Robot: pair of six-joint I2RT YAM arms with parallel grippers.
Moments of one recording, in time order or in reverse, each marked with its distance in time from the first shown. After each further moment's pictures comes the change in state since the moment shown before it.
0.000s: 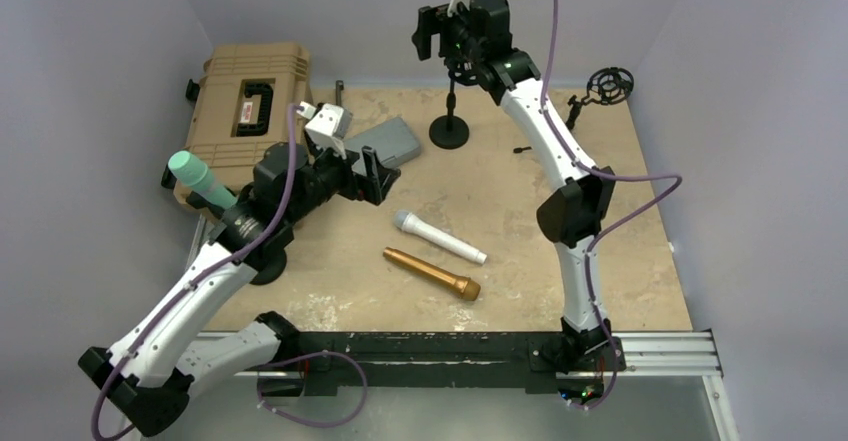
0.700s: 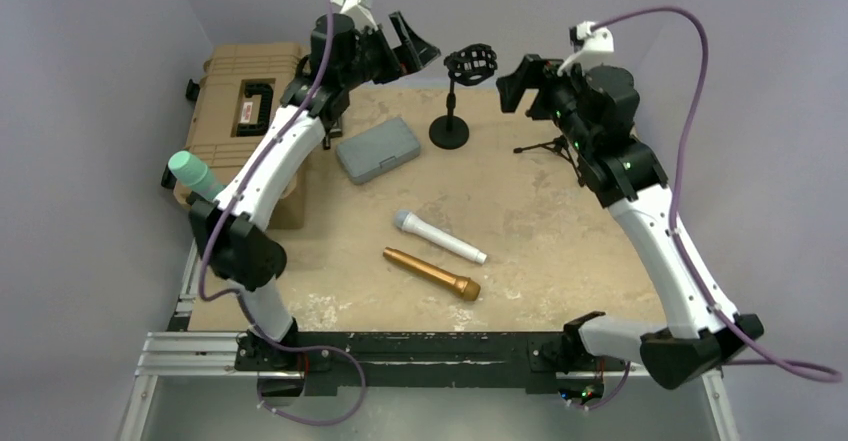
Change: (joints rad) left arm 0.190 0.780 0.732 0.098 0.228 -0.392; right arm -0.068 -0.949 -0.892 0.018 0.143 0.196
